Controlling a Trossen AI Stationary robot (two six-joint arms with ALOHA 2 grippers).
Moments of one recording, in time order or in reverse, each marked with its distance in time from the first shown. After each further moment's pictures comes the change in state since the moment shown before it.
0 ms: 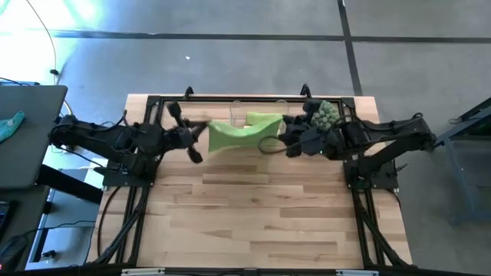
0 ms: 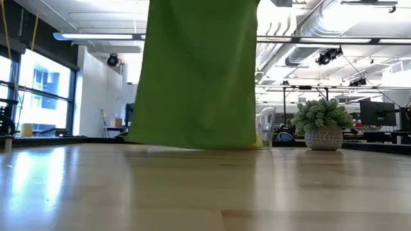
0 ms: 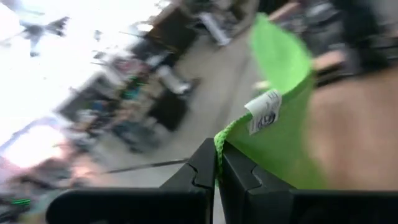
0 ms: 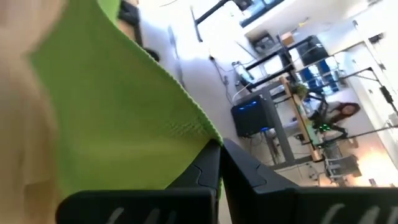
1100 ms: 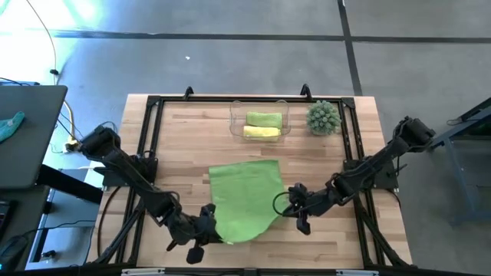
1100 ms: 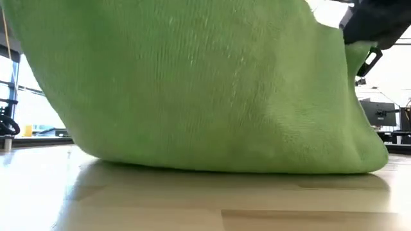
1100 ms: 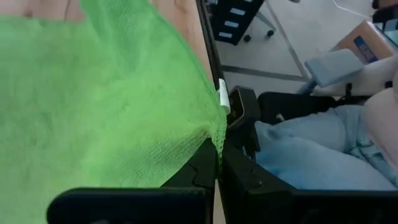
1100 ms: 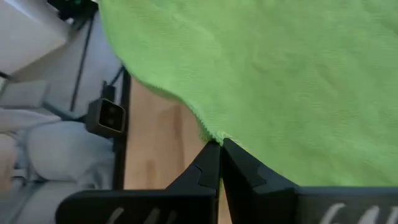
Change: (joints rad) left arm -0.520 0.608 -0.091 0.222 0.507 -1.216; right arm 0.376 0.003 -0.812 0.799 -0.741 1.145
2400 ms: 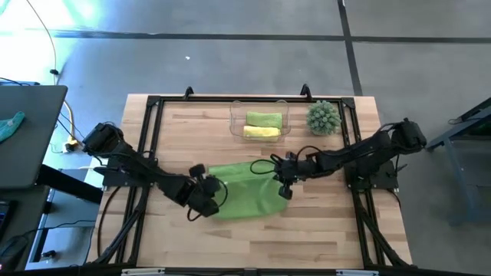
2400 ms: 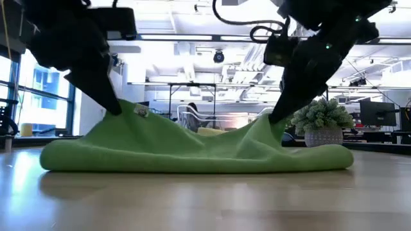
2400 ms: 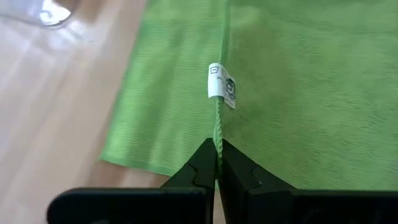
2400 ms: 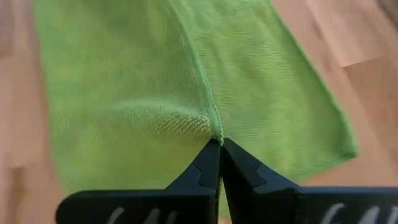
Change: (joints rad) left arm 0.243 0.001 0.000 -0.651 -0.251 -0.142; right arm -0.430 0.113 0.000 -0.110 -0.080 -0.384
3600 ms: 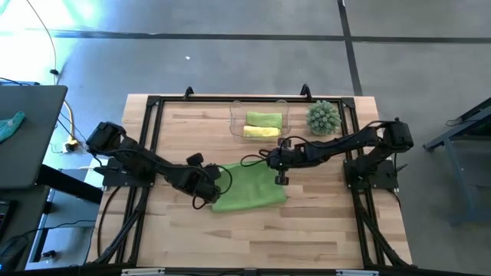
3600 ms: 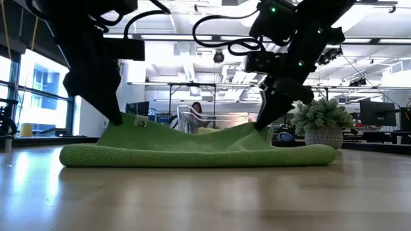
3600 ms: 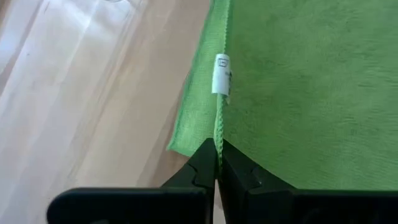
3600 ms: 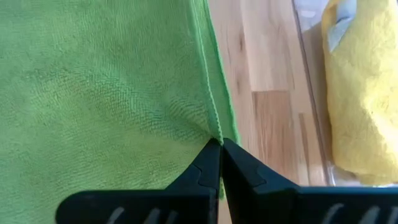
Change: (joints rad) left arm 0.147 0.021 -0.001 -0.131 -0.010 0.044; right arm -0.140 0.126 0.154 -0.175 0.107 -0.407
